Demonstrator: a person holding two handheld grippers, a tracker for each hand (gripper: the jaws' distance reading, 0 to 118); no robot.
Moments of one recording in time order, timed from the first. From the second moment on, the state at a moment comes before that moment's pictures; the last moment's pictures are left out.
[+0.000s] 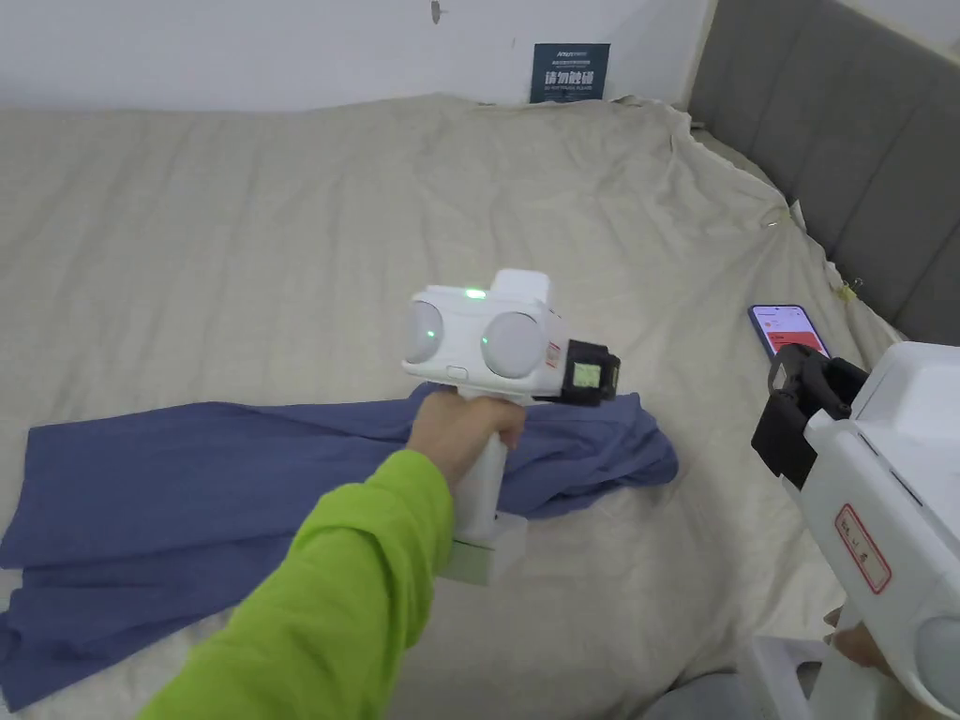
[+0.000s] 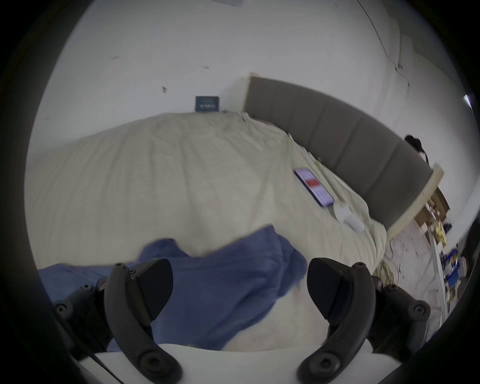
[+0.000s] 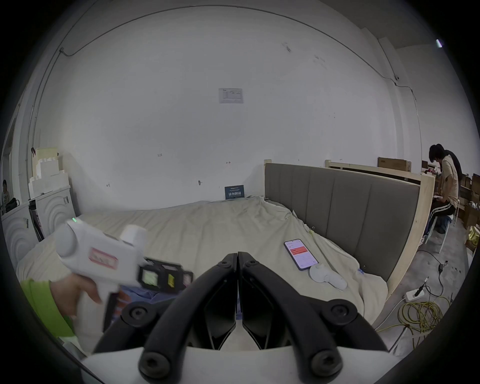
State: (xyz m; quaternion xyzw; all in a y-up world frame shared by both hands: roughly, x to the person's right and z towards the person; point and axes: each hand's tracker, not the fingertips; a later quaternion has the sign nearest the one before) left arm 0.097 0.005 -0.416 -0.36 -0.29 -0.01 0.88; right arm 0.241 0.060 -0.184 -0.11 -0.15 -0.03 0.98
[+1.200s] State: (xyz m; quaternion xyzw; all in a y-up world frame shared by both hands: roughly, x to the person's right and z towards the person) left arm -0.154 0.009 -0.285 -0.11 0.02 -0.03 0.99; right arm 0.164 0.053 -0.214 -0.09 -0.06 0.00 0.99
